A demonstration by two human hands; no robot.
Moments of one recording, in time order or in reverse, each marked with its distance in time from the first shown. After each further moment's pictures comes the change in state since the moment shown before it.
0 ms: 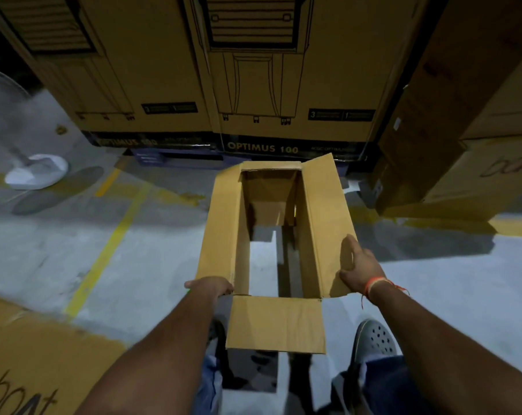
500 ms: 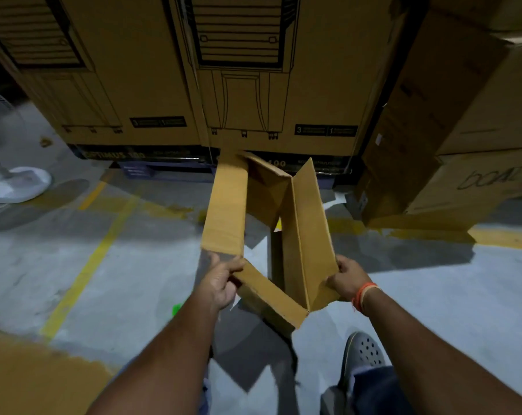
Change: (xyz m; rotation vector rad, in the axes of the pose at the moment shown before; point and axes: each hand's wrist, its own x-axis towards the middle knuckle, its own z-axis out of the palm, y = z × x) left_hand -0.092 0.047 0.028 -0.981 -0.407 0.407; right_hand -0.011 -0.011 -0.013 0.427 -0.115 0.027
